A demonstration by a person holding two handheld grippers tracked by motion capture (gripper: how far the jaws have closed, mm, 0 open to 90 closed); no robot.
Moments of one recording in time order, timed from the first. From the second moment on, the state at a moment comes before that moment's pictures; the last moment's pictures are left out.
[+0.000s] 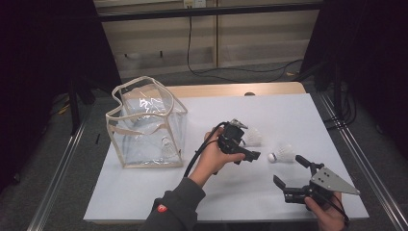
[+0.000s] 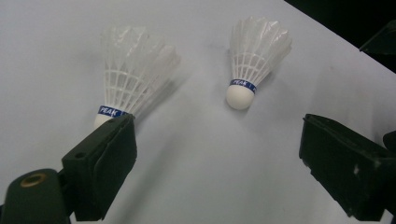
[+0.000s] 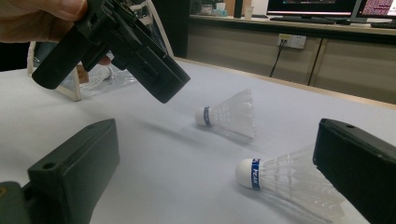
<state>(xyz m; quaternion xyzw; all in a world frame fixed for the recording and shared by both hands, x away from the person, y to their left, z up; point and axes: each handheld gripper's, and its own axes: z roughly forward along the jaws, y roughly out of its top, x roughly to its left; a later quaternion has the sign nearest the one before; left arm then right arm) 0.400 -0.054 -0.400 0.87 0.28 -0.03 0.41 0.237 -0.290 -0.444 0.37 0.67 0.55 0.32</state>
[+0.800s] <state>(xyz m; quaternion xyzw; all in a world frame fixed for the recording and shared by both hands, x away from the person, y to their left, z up) 0.399 -0.074 -0.410 0.87 0.26 -0.04 0.41 0.237 -0.290 -0.444 0.37 0.67 0.55 0.32</state>
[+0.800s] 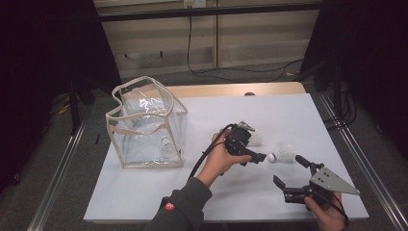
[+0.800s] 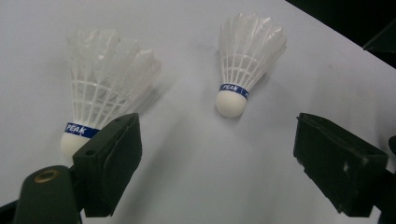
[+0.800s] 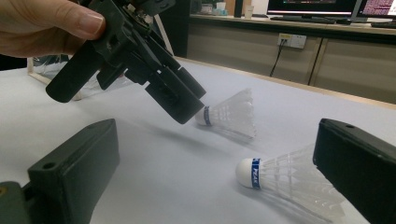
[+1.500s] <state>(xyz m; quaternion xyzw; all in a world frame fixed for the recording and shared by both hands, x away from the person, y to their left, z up) 0.399 -0.085 -0.422 0.88 0.26 -0.04 0.40 0.237 -0.291 -0.443 0.37 0.67 0.55 0.32</state>
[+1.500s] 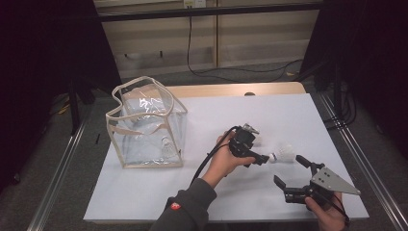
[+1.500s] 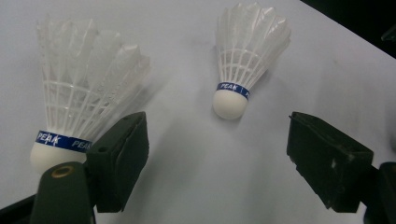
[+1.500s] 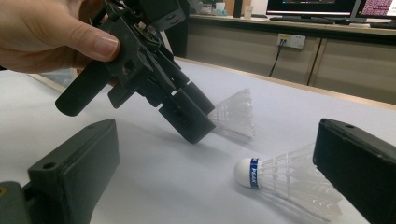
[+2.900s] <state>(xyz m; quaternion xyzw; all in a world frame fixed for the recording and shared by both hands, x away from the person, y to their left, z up) 0.400 -0.113 -0.441 0.89 0.22 -0.03 0.39 0.237 -0.293 -0.443 0.38 0.67 0.55 0.32</state>
